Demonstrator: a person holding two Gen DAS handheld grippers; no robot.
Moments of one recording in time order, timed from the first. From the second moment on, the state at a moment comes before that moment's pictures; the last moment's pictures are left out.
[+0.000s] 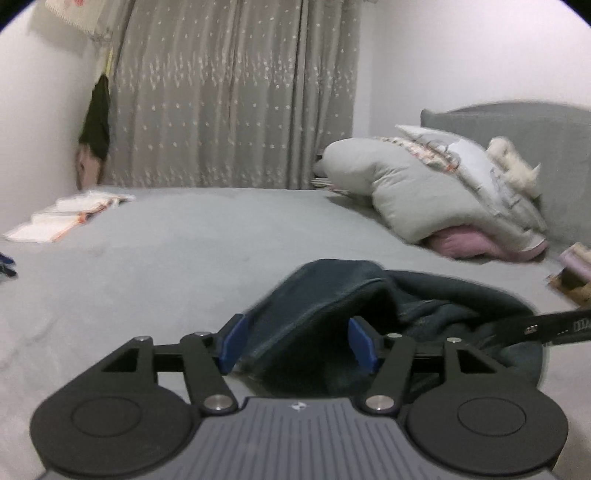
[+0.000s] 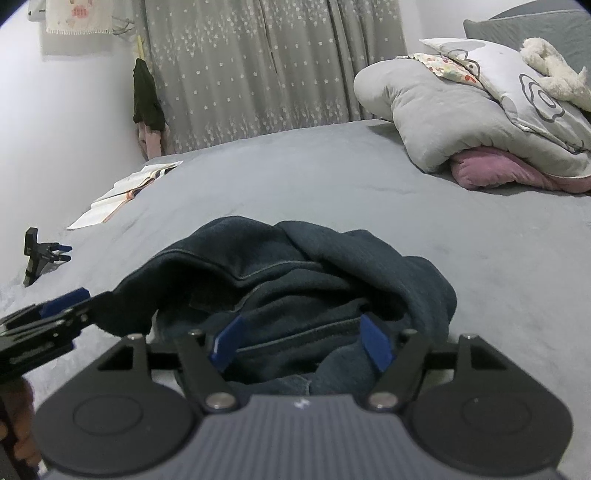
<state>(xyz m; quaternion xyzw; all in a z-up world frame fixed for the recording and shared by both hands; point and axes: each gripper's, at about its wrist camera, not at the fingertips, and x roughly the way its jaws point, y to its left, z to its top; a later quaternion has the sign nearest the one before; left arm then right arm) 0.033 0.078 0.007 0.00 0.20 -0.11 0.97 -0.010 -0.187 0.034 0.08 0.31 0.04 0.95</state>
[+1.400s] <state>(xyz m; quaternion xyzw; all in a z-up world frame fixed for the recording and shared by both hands) -0.008 0.040 0.022 -0.06 0.24 -0.30 0.92 0.016 -0.175 0.037 0.26 0.34 0.20 0.88</state>
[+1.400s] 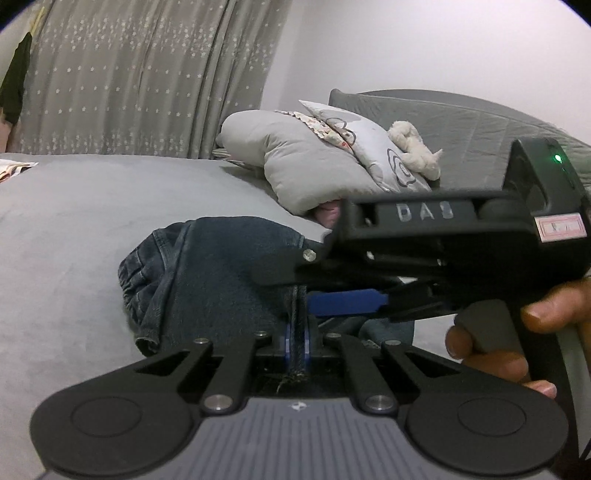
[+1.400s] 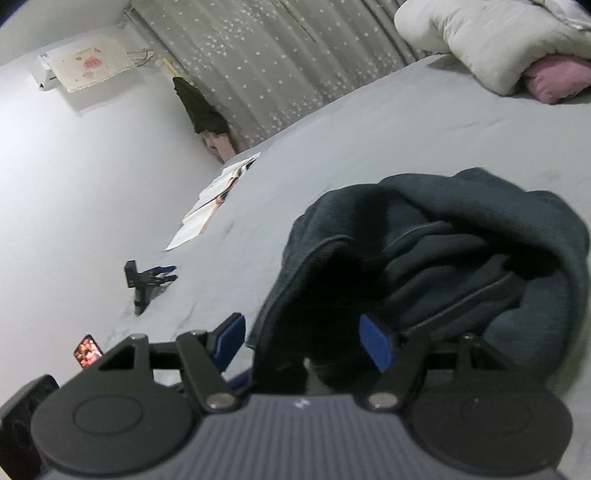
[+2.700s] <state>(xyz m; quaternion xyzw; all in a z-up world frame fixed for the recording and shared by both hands) 0.060 0.075 -0.022 -0.16 0.33 -0.18 0.91 -0.044 -0.292 0.055 0.18 0.27 0.01 0.95</state>
